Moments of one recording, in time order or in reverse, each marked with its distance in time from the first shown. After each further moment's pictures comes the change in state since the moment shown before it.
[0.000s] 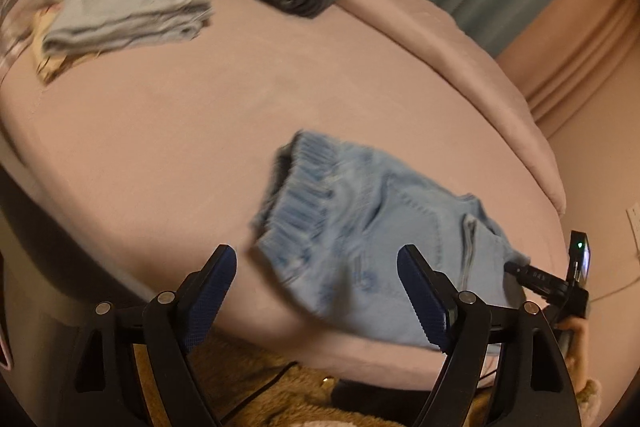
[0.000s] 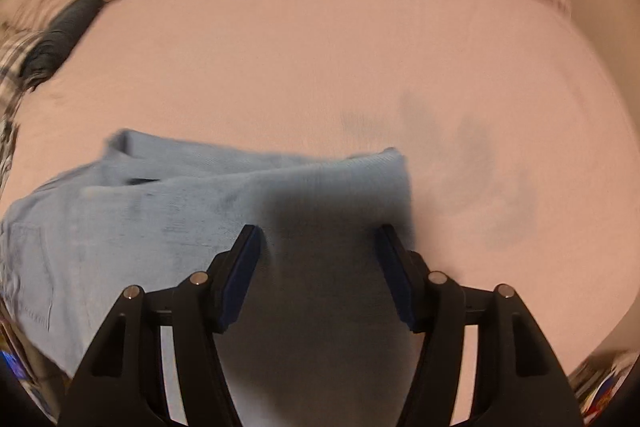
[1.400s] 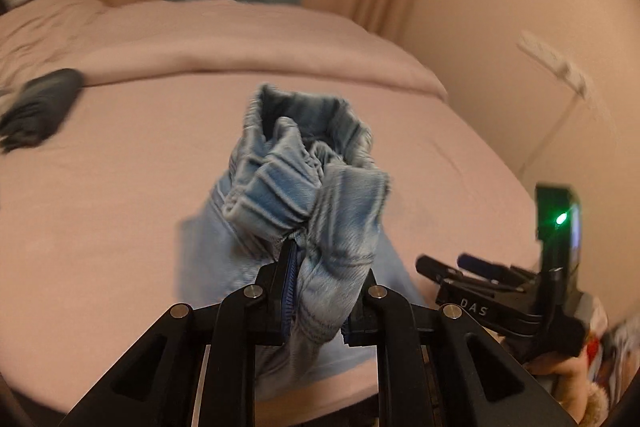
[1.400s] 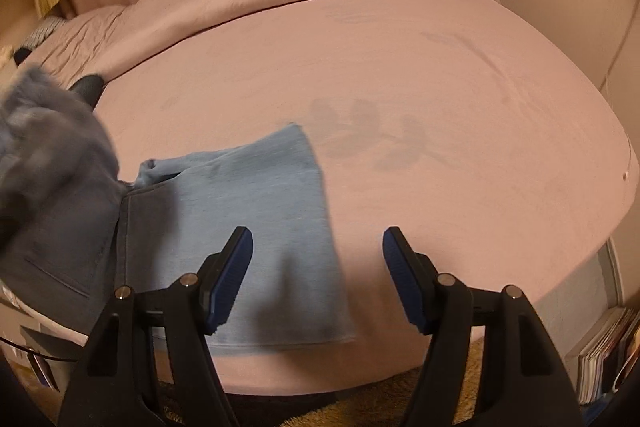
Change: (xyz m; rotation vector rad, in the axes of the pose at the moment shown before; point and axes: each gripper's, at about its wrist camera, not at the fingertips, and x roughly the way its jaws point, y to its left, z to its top) left arm 0.018 -0.276 -0.067 0.679 0.023 -0.284; right arm -0.106 -0.061 -0.083 0.185 -0.225 0.009
